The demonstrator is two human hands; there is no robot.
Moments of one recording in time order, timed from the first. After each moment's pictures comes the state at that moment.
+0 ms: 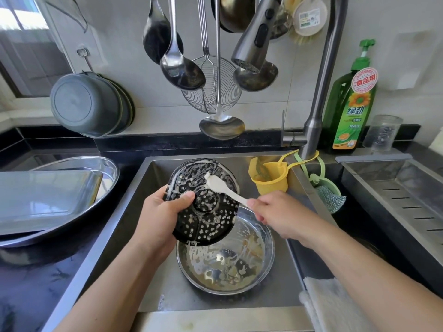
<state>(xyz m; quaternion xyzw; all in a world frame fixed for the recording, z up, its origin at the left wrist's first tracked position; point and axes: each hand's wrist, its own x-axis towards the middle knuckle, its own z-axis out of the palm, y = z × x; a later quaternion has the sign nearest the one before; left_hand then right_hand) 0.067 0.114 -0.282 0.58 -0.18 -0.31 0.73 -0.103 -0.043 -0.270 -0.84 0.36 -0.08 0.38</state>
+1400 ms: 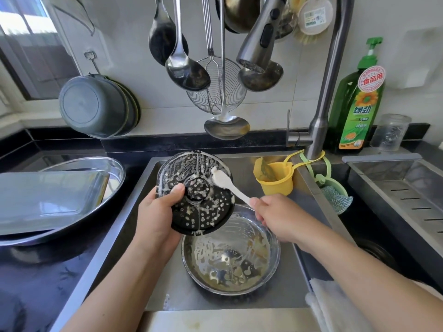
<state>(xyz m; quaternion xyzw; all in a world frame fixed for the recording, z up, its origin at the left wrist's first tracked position) 0.072 0.115 -0.280 0.49 -0.09 -0.31 0.81 -0.092 -0.030 -0.272 -0.83 0.39 -0.08 0.40</state>
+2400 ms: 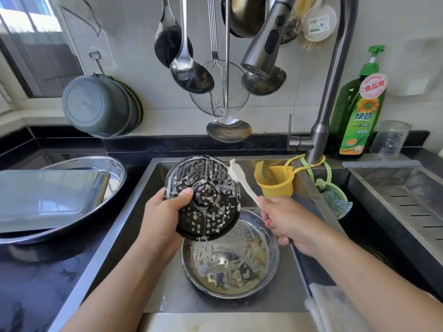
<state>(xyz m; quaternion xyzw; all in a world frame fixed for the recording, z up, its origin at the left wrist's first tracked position) 0.067 0.114 -0.279 0.52 -0.13 -0.32 0.78 -0.092 -0.043 -0.284 -0.71 0.43 -0.11 0.55</state>
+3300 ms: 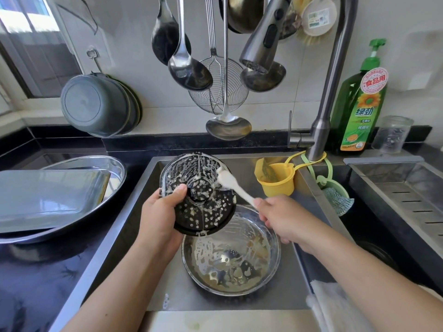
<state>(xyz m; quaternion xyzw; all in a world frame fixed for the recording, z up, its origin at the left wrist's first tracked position) 0.069 0.113 -0.282 0.50 -0.09 -0.31 0.80 -0.094 -0.035 -0.277 -0.79 0.41 -0.08 0.45</state>
